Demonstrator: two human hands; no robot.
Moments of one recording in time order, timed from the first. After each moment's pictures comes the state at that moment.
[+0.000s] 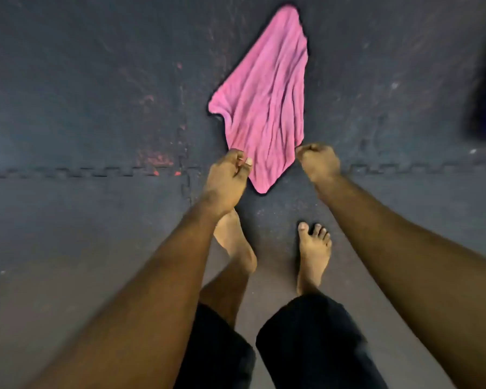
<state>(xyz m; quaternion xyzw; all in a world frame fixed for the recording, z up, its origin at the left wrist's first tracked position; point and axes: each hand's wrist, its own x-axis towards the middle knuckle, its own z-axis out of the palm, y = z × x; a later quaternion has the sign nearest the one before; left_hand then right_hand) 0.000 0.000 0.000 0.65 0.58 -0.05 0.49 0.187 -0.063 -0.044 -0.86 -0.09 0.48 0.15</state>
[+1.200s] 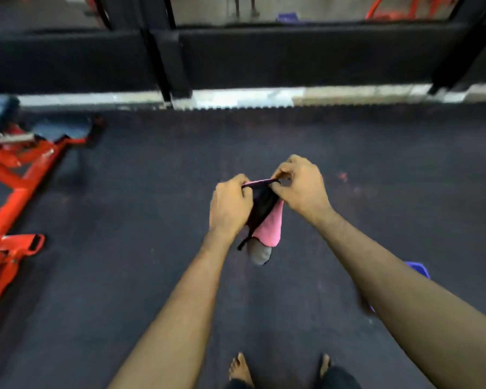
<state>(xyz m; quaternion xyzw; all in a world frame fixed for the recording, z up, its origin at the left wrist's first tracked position) 0.053 0.161 0.699 0.78 0.48 0.27 0.29 0.210 0.100 0.720 -0.76 -0.55 0.06 0.34</state>
